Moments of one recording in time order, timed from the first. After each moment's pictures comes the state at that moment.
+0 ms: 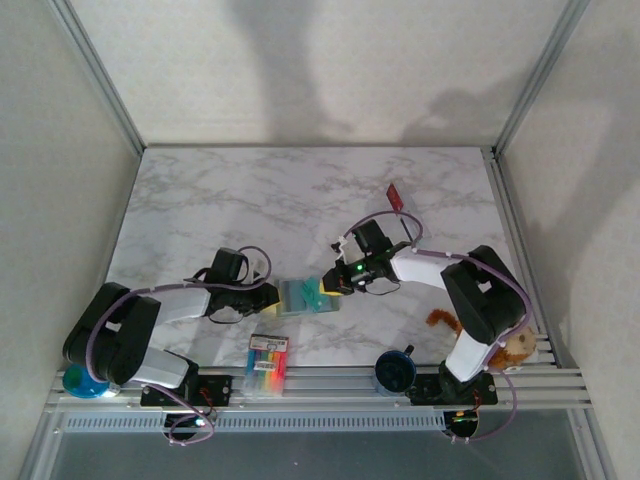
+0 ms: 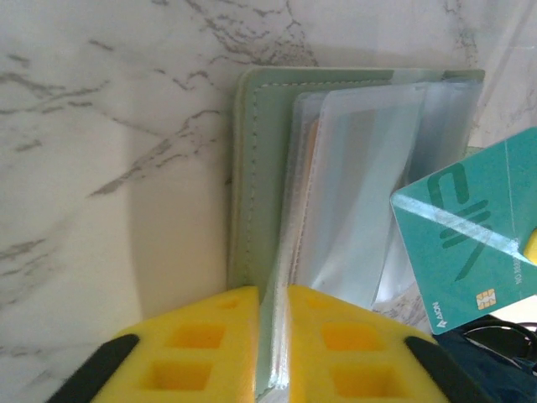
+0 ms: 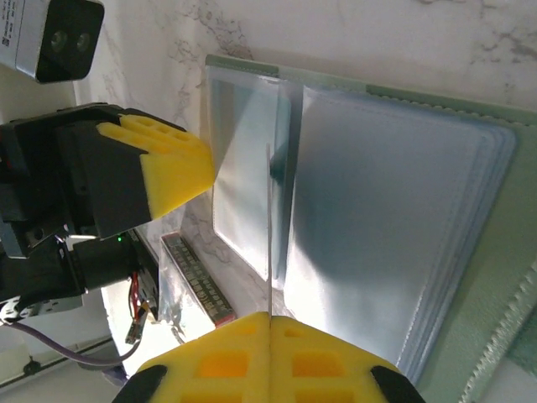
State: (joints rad) left arm -0.35 1.44 0.43 0.00 0.59 -0.76; right arm 0.62 1.71 0.86 -0.19 -0.81 0.58
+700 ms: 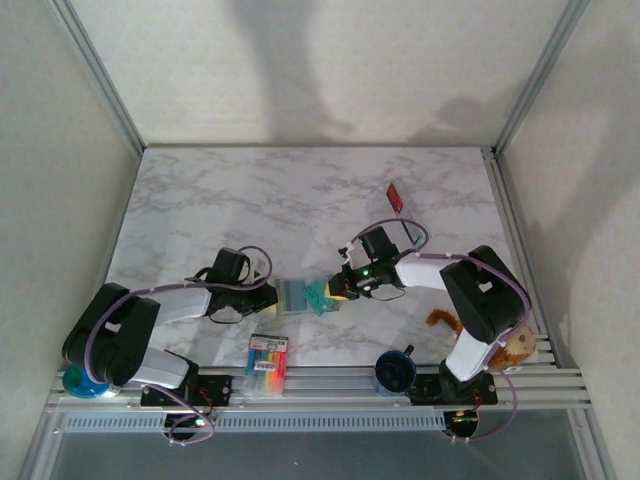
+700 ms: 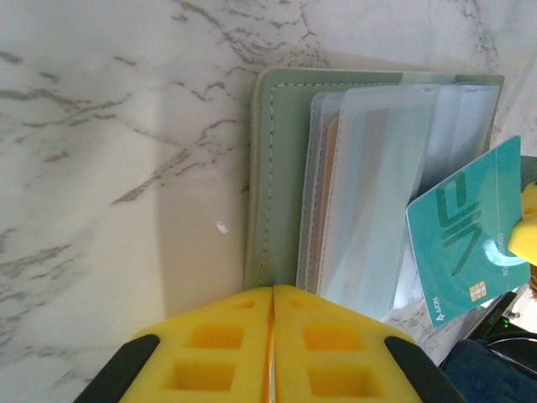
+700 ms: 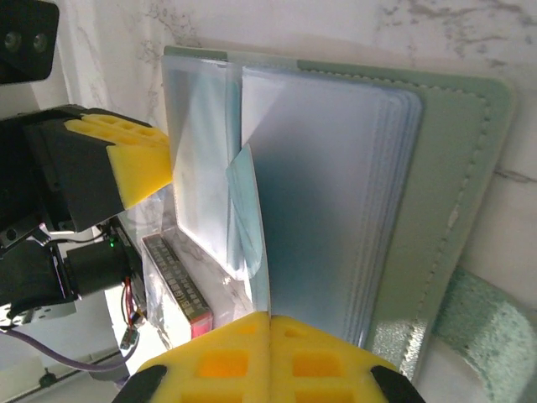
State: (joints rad) left arm -0.36 1.43 0.44 -0.03 0.54 -0.74; right arm 0.59 1.71 0.76 -0.09 -0.82 0.61
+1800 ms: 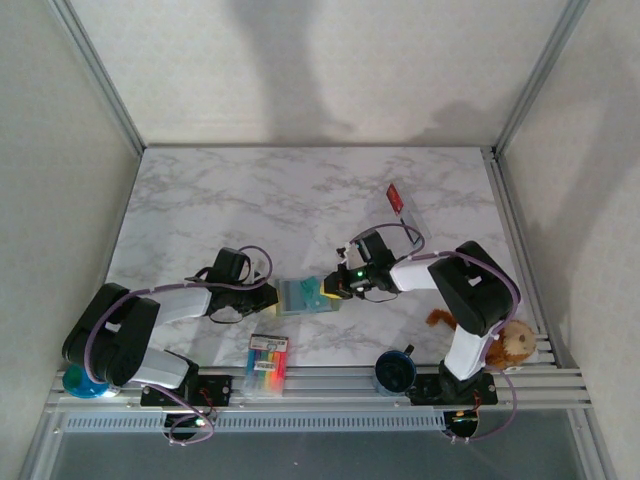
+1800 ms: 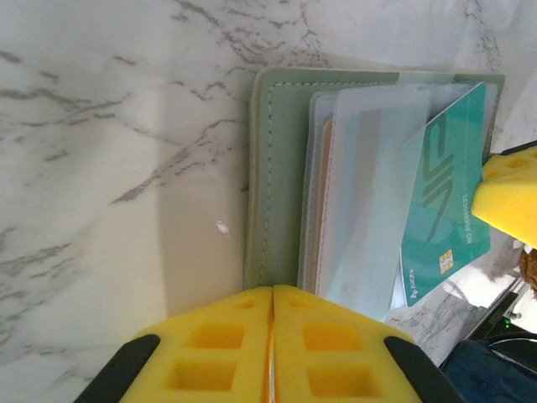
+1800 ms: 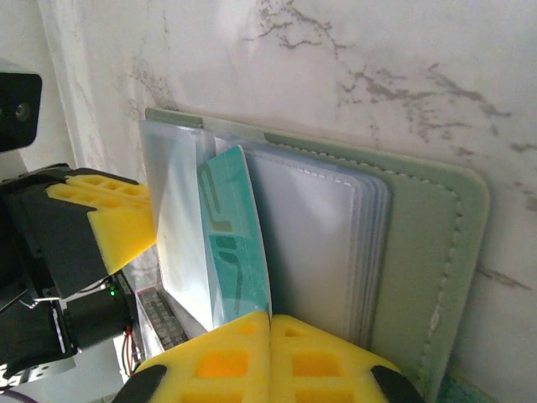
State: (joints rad) left arm -0.37 1.43 0.44 -0.04 0.54 -0.74; right arm 0.63 1.78 0.72 0.14 -0.74 0.77
